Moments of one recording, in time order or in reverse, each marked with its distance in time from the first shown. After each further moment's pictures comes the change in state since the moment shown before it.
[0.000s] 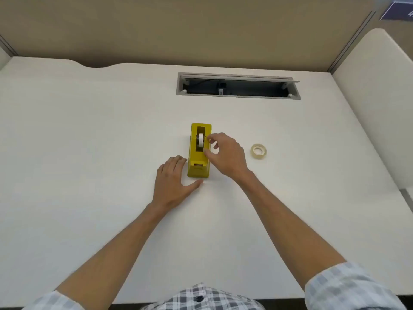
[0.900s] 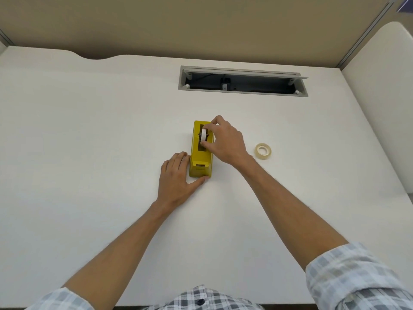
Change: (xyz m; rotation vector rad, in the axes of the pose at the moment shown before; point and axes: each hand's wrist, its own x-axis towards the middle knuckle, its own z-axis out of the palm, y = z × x) left_hand 0.010 0.003 0.009 0.036 0.009 0.005; right_hand 0.039 -0.007 -0.004 -0.191 -0.103 -0.108
